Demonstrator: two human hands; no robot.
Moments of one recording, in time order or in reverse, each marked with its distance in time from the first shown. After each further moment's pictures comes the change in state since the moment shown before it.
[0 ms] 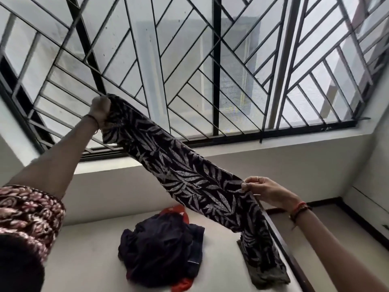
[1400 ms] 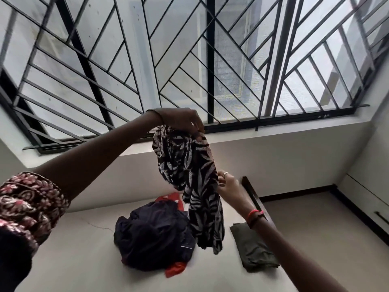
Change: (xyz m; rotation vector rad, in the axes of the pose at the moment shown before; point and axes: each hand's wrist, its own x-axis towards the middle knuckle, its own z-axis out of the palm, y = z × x) left_hand -0.146 0.014 0.170 1.058 -1.205 0.636; right_hand 0.020 0.044 0.076 -0.444 0.396 -0.313
